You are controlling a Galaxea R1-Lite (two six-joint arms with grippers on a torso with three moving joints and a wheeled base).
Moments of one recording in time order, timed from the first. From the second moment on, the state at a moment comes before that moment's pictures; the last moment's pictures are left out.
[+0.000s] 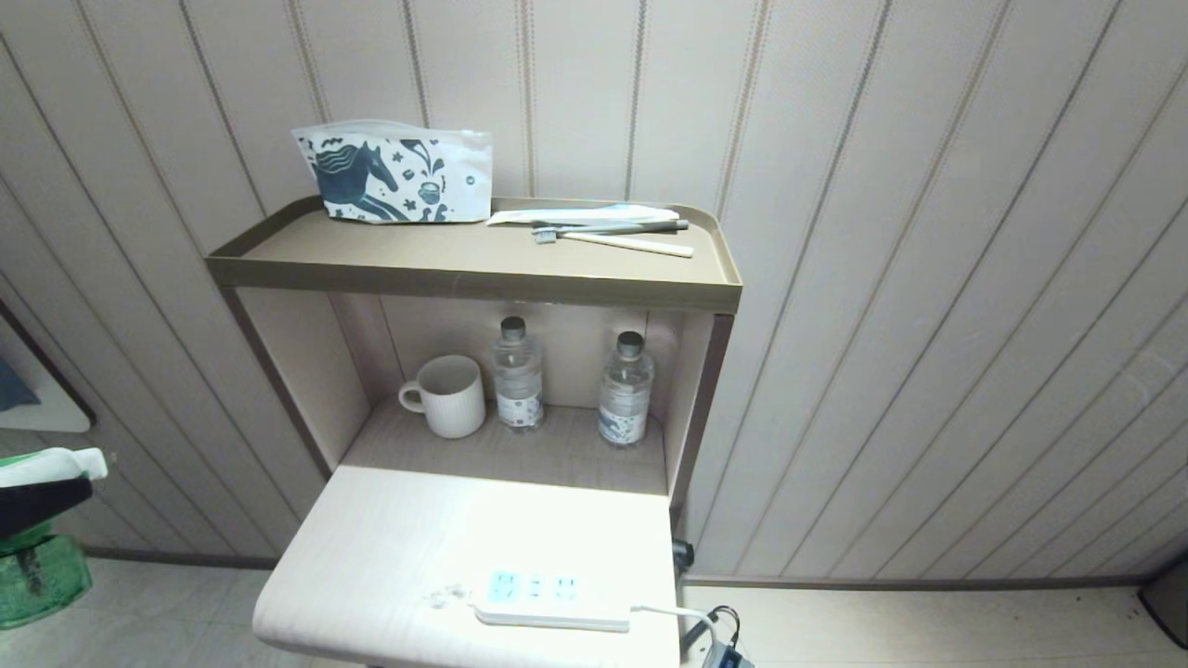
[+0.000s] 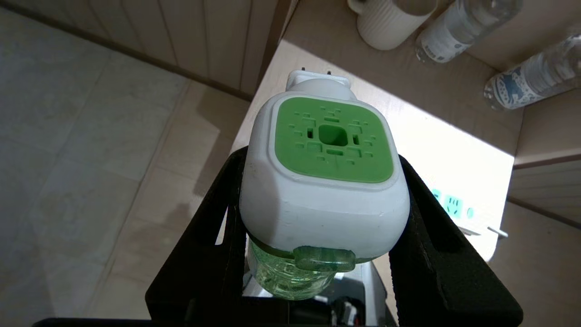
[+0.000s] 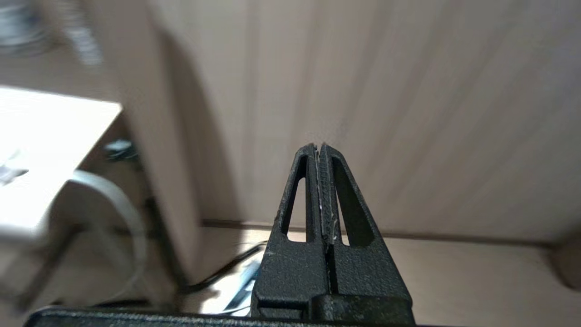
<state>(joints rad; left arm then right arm) -0.27 0.93 -0.88 0.54 0.27 -0.45 0.00 0.04 -0.04 -0.04 -0.07 -0.08</state>
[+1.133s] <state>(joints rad) -0.27 0.94 -0.76 0.27 0.26 -0.32 0.00 0.00 0.00 0.01 0.00 0.02</state>
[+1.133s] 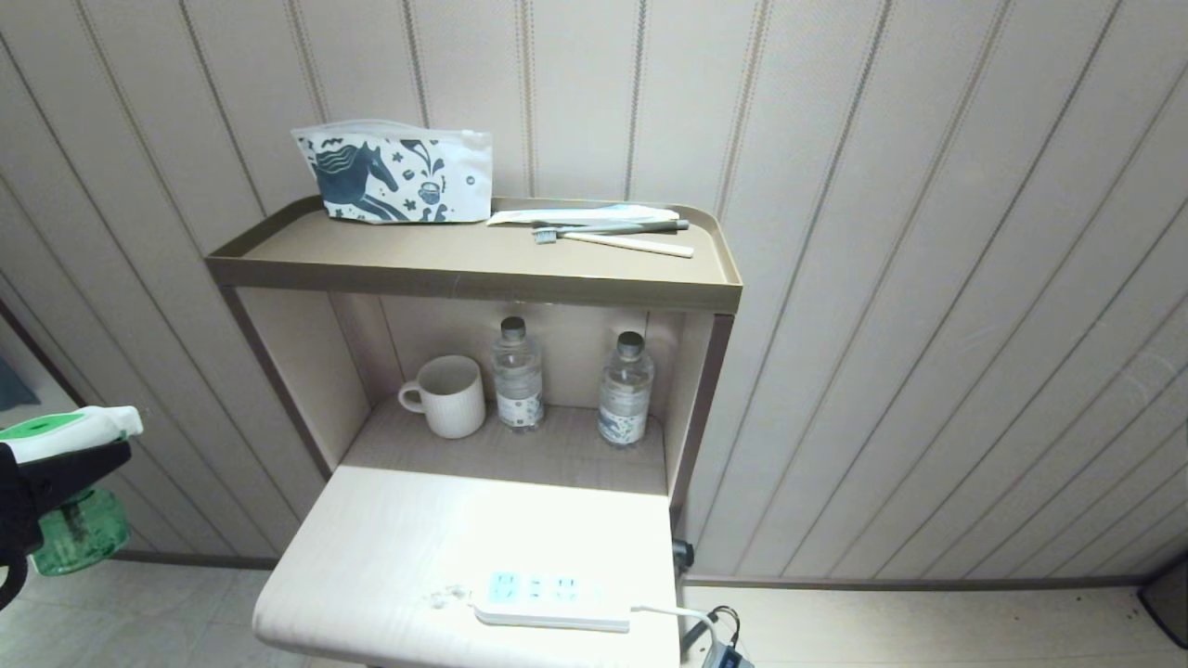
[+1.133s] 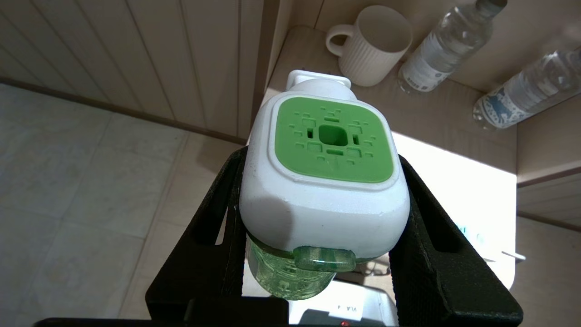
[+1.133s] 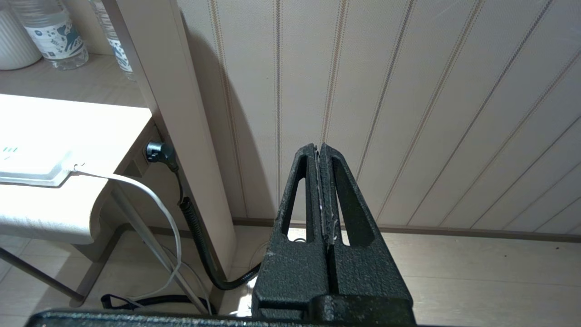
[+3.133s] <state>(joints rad) -0.27 0.79 -0.81 0.27 0.30 -0.27 0.00 0.00 0.00 0.01 0.00 0.02</state>
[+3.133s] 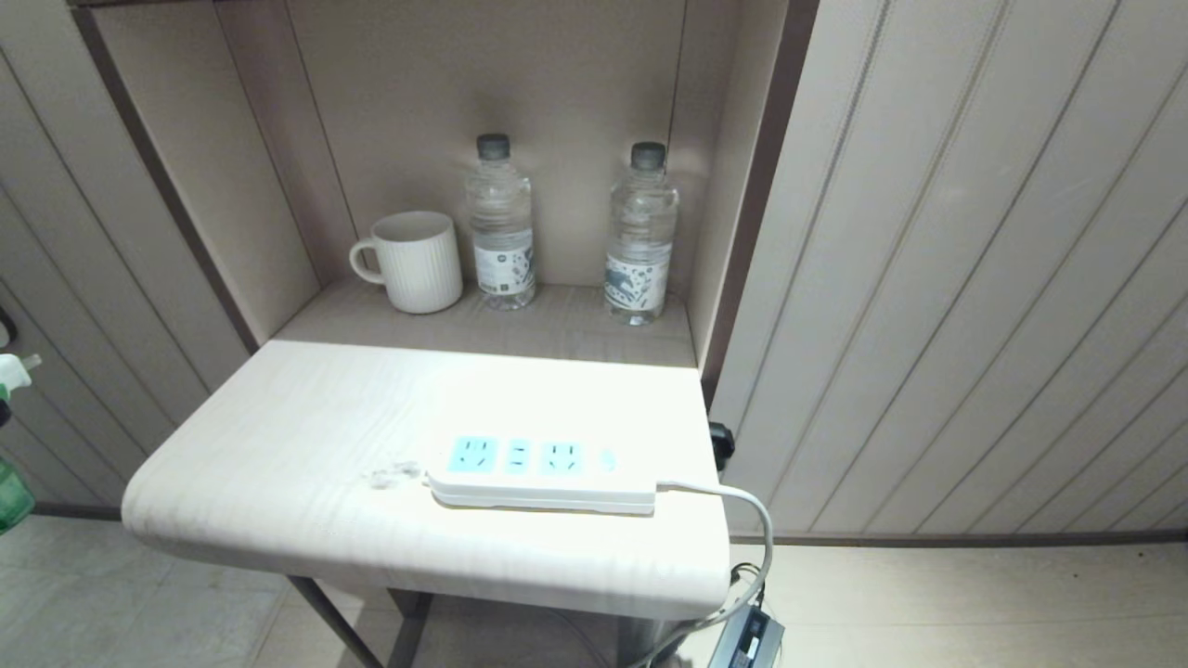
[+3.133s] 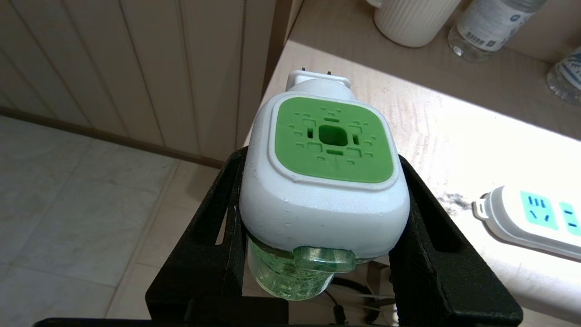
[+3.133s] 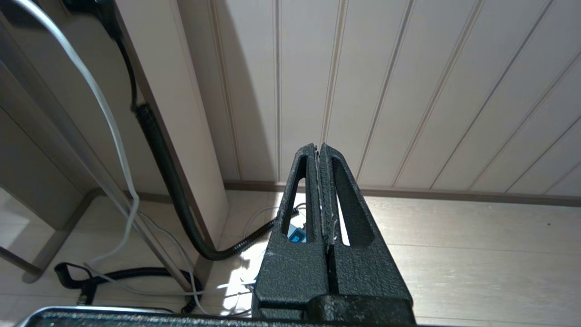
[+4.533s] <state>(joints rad) -0.67 1.18 -0.64 -0.52 0.75 -0.18 0.00 0.00 0.00 0.01 0.00 0.02</state>
